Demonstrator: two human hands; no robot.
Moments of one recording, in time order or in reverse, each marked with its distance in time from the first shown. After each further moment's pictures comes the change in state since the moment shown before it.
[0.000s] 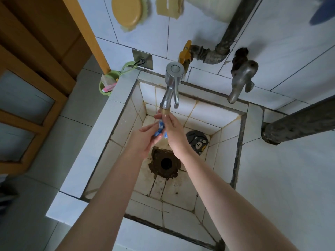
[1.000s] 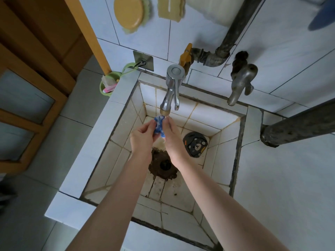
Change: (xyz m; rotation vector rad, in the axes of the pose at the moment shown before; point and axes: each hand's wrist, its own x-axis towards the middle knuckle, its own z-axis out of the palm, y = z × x) left_hand 0.007 -0.015 0.008 0.129 0.249 0.233; right_hand -0.007 0.014 0.008 0.055 0.023 0.034
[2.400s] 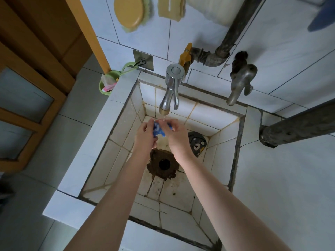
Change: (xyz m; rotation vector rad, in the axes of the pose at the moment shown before) left_hand 0.013 -0.011 0.000 0.255 -0.091 0.025; right_hand -0.009 -0.017 -0.009 -0.208 0.123 -0.100
